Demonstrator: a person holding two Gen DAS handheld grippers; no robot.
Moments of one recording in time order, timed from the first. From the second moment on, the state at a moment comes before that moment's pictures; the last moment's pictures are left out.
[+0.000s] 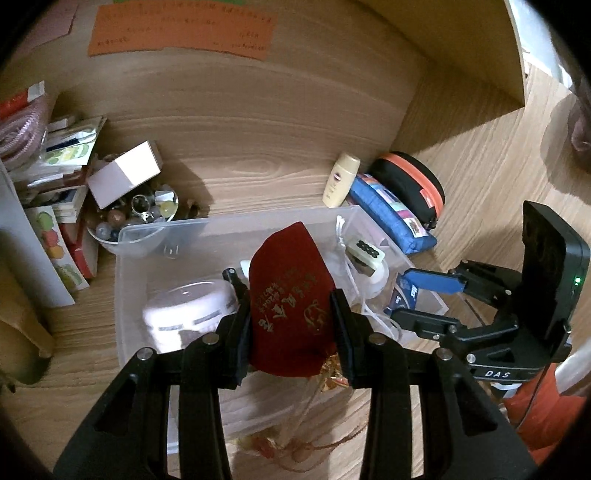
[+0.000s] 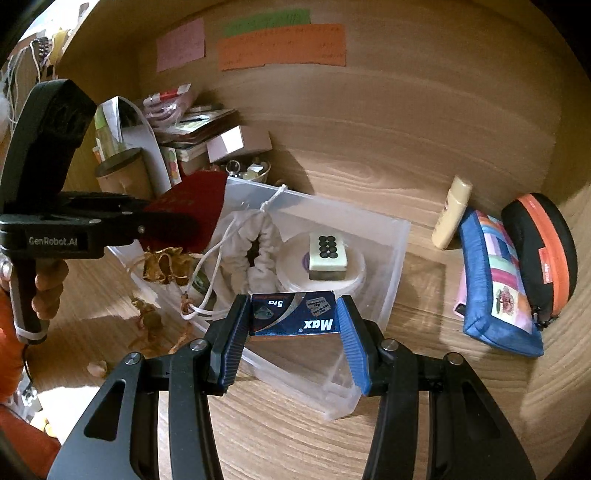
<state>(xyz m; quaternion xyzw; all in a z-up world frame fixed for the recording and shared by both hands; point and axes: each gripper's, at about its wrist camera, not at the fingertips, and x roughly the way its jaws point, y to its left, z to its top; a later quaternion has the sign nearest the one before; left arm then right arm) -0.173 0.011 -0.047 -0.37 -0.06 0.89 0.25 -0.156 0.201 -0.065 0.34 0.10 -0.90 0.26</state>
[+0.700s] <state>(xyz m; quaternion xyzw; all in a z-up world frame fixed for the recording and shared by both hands) -0.178 0.018 -0.058 -0.37 -0.05 0.90 0.24 -0.165 0.193 -0.074 0.35 0.10 -0.89 0.27</state>
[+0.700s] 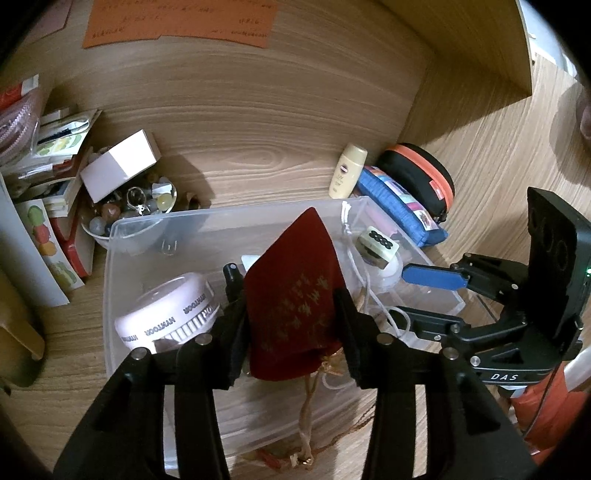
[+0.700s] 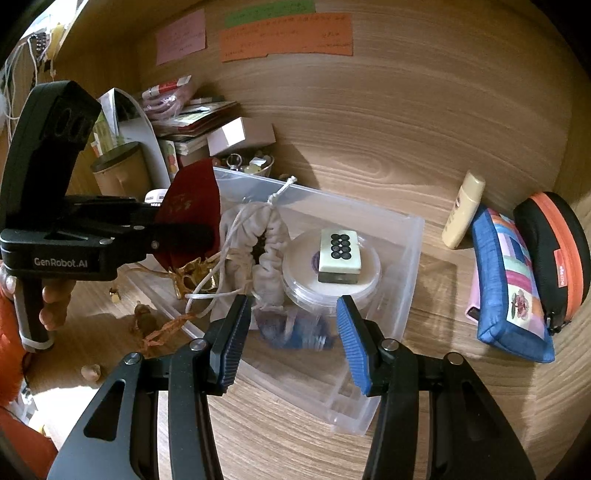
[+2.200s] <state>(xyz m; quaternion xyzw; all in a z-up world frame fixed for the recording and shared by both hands) -0.086 0.012 -0.013 -0.29 0.01 0.94 0.17 -0.098 0.209 -0.033 0.29 0.11 -0.92 0.23</state>
